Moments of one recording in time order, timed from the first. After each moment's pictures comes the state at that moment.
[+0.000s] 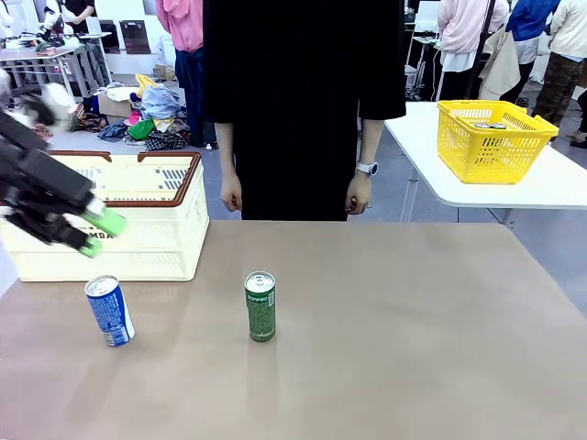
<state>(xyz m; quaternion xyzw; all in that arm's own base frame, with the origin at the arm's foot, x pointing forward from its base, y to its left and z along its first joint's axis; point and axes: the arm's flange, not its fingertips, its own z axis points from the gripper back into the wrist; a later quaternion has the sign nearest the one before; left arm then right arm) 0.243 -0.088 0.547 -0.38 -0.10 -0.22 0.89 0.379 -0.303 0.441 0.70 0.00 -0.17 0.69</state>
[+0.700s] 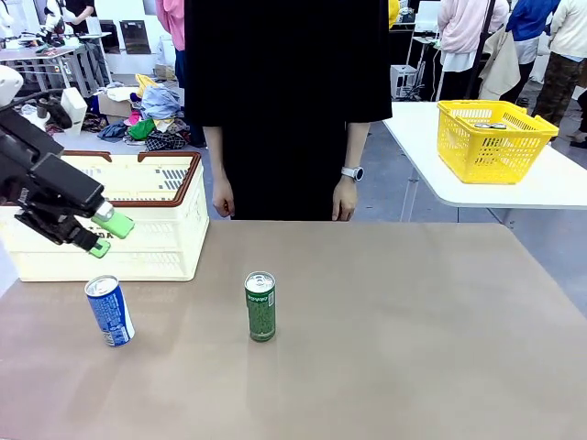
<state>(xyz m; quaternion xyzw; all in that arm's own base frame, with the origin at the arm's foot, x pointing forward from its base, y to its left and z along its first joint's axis) 0.246 -0.088 0.547 -0.38 -0.10 -0.23 0.89 0.379 -0.303 0.441 0.70 0.00 -0.17 0.69</state>
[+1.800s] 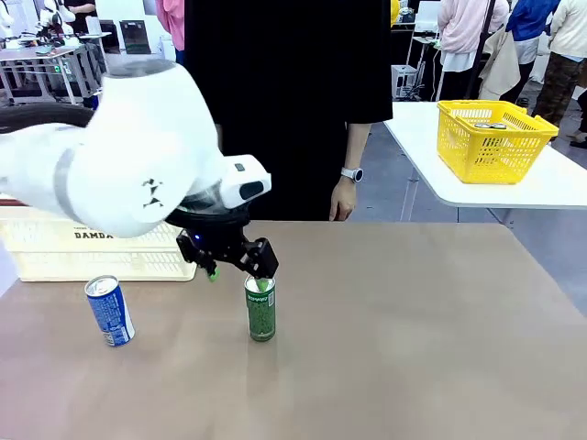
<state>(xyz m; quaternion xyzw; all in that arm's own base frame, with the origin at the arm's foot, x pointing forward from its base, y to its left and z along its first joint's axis) 0.317 -0.304 0.440 -0.06 -0.10 -0.19 0.98 0.379 -0.303 0.441 0.70 0.00 -0.17 0.69</state>
